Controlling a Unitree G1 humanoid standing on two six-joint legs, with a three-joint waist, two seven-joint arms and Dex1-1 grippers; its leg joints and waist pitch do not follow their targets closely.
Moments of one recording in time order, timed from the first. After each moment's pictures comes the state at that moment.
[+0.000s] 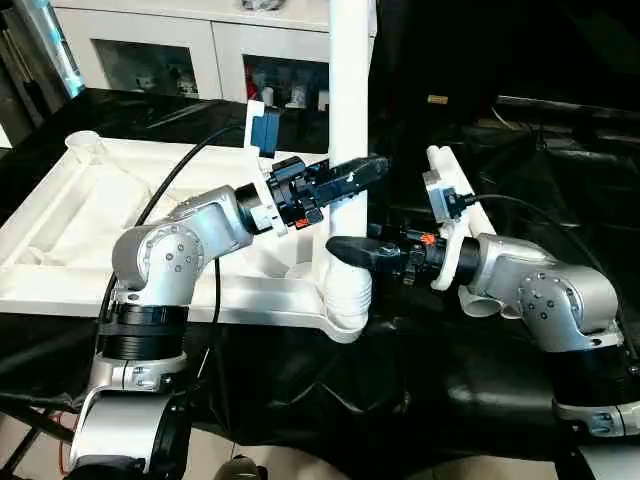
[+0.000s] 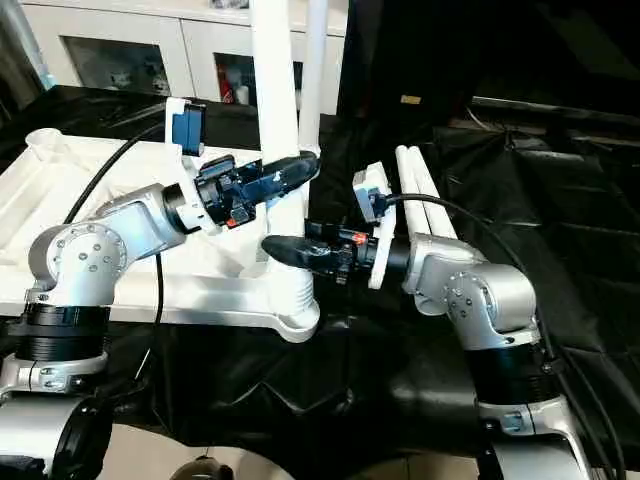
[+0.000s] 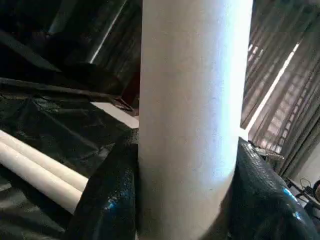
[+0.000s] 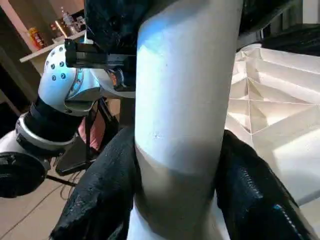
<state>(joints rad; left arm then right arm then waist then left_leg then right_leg) -0.70 0.18 0.09 0.09 -0.76 0.85 -0.83 -0.53 -0.33 0.05 0.02 0.65 0.81 0.99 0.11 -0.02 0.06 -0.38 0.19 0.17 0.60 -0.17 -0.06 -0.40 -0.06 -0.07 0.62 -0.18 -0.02</state>
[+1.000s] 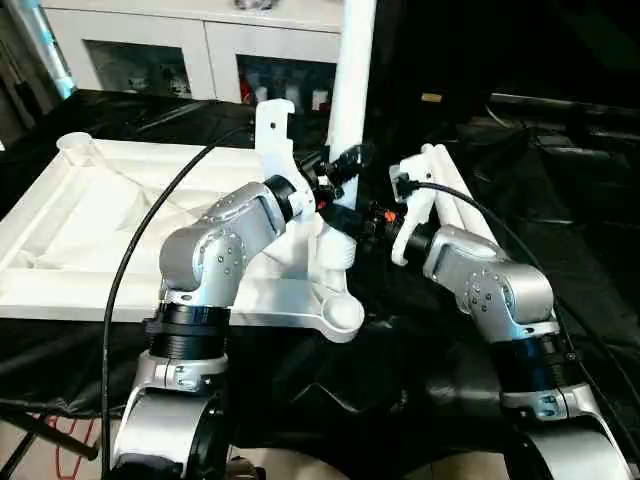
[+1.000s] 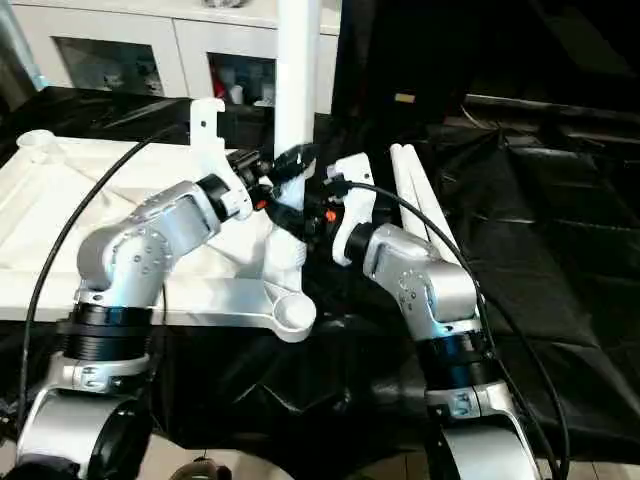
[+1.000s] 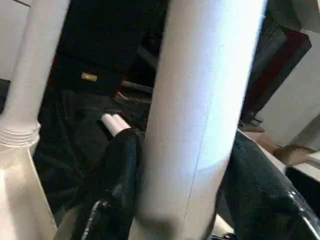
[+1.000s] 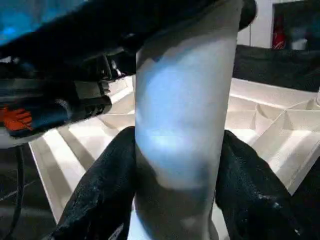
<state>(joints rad) -0.73 0.02 0.10 0.13 -0.51 0.69 -0.32 -0.60 -0.15 0.04 0.18 0.44 0.61 0.60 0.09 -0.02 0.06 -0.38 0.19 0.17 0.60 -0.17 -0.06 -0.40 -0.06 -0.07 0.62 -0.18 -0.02</state>
